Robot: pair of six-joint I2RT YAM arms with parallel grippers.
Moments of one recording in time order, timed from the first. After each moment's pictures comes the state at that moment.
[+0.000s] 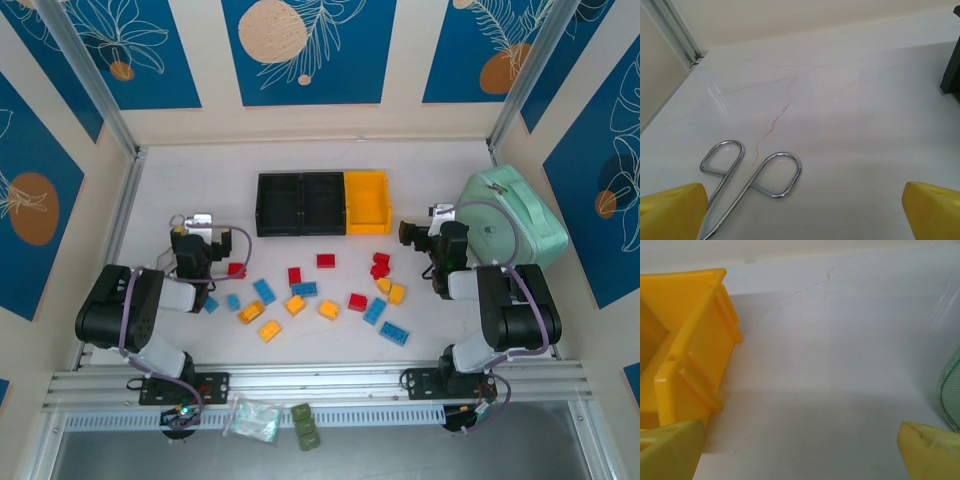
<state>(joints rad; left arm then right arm) -0.14 1.57 0.34 0.91 -0.27 0.08 0.03 1.52 0.39 0.73 -0.02 0.09</state>
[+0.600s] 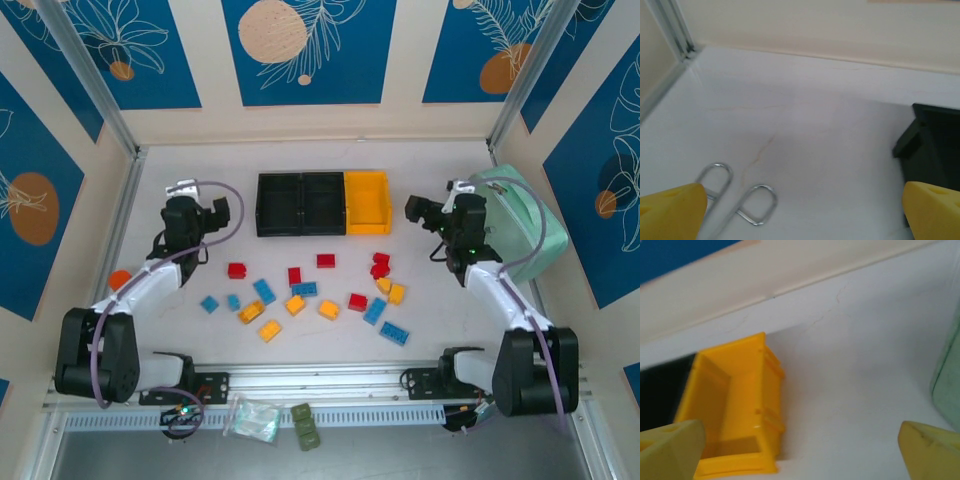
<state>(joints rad) -0.14 1.28 0.70 0.15 -0.18 -0.24 0.01 1.15 0.70 -0.01 -0.09 0.38</state>
